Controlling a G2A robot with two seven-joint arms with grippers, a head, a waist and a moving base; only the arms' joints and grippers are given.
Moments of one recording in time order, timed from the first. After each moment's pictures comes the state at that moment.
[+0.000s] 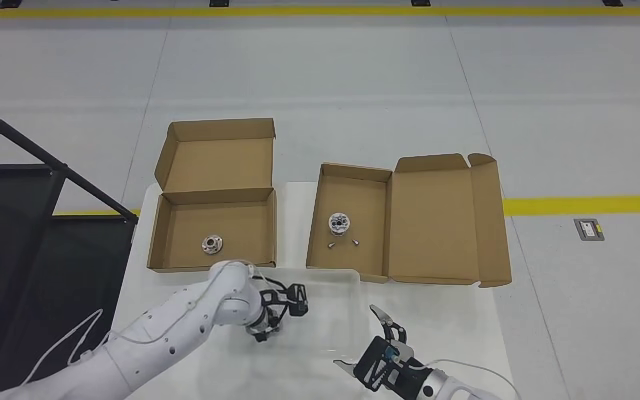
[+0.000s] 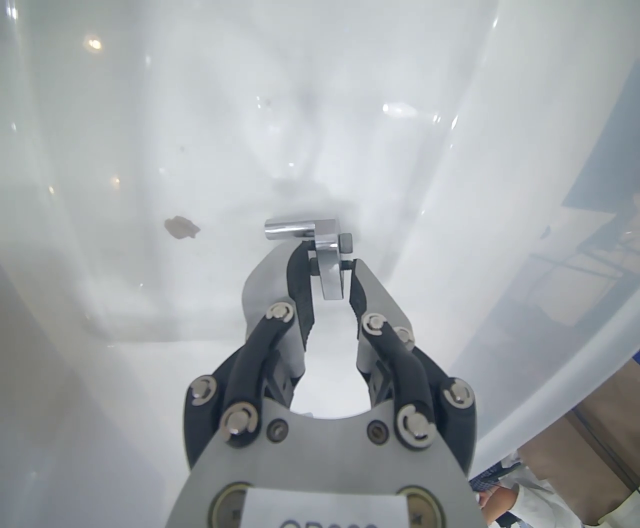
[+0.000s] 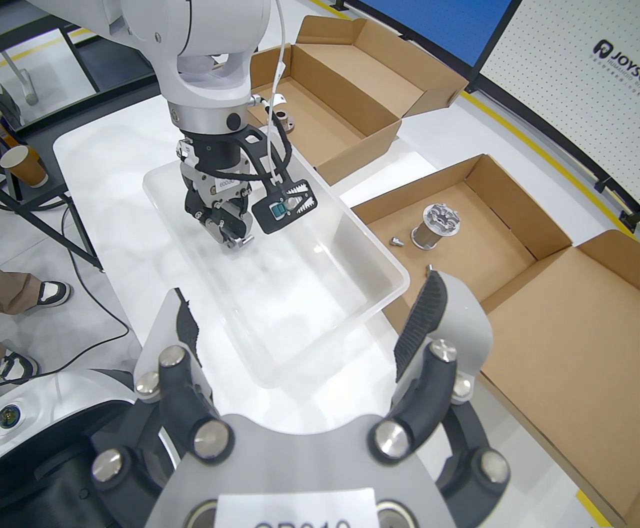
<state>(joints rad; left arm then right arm) 0.39 -0.97 -0.26 -1.30 0.74 -0.65 -1.03 -1.64 -1.42 1.36 -2.09 -1.78 -0.64 0.20</state>
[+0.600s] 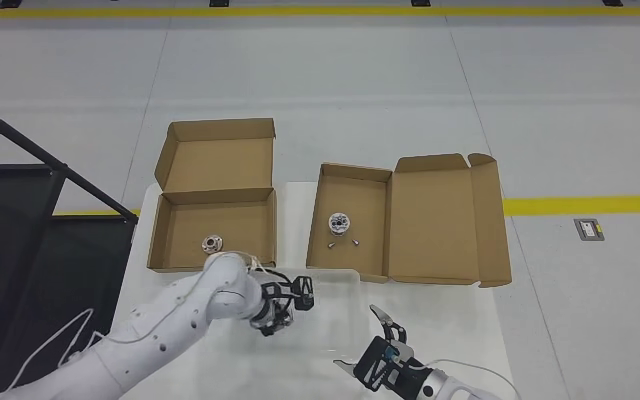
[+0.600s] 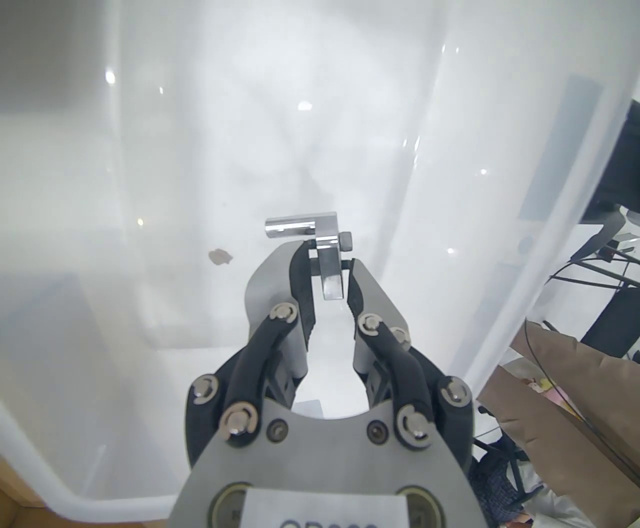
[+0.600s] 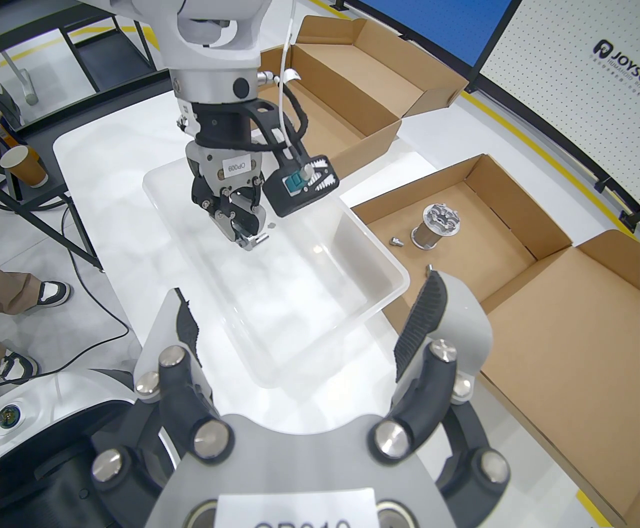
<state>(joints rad) 0.41 -0.94 -0.37 -1.41 0.70 -0.72 -1.02 -1.64 -1.42 1.36 -2.09 -1.78 -0.64 0.20</state>
